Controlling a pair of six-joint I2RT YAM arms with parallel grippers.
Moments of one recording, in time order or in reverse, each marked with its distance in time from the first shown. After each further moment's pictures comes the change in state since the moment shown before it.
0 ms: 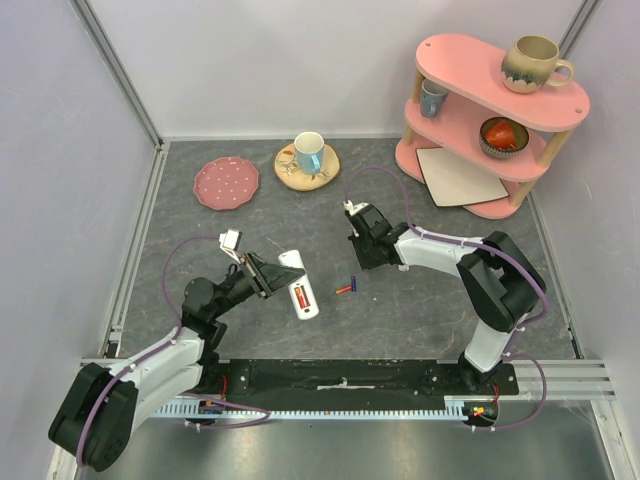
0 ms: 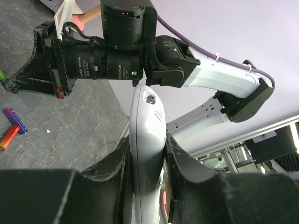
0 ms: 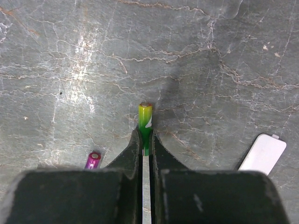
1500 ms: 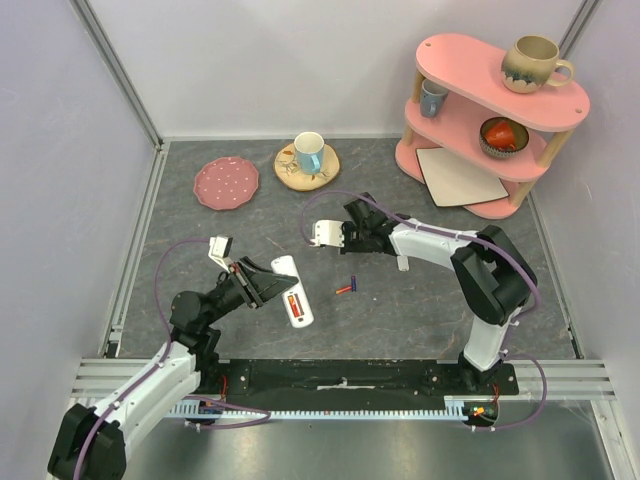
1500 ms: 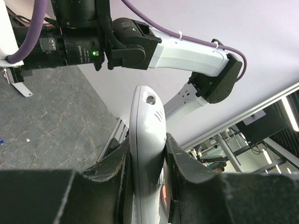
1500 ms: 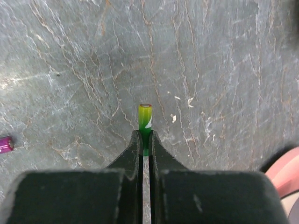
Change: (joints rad) left arm 0.002 -0.264 -0.017 -0.112 0.035 0.006; right arm -0.008 0.047 0.087 0.079 -0.170 -1.201
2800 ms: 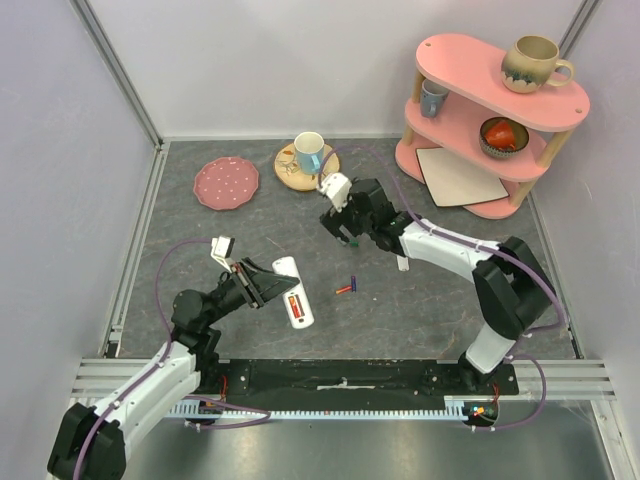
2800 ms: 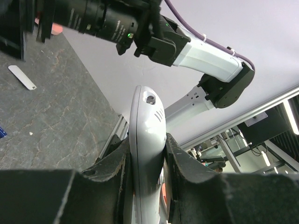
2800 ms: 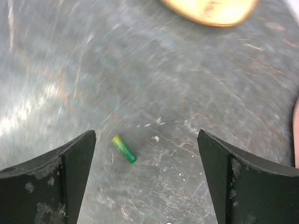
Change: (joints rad) left arm -0.003 0.004 -0.002 -0.031 0.000 0.000; right arm 0.000 -0.087 0.013 0.177 0.031 0.536
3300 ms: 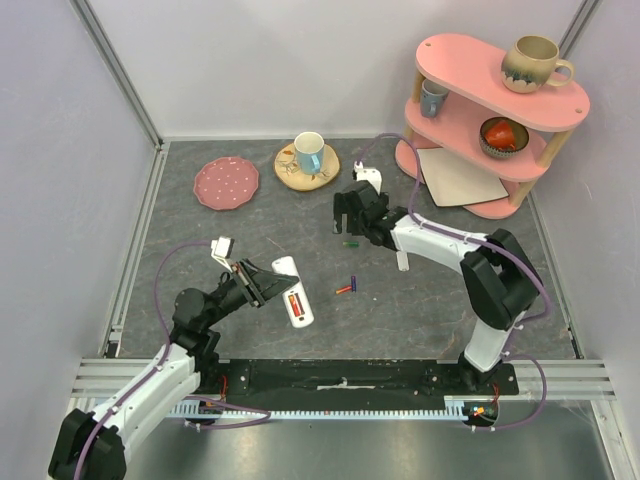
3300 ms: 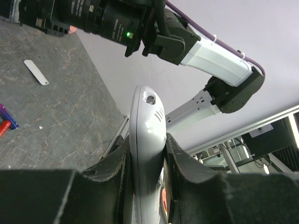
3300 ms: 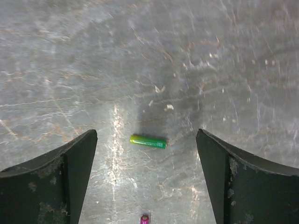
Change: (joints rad) left arm 0.000 -0.040 0.000 -0.100 -0.035 0.001; right arm -0.002 0.041 0.074 -0.117 0.334 0.893
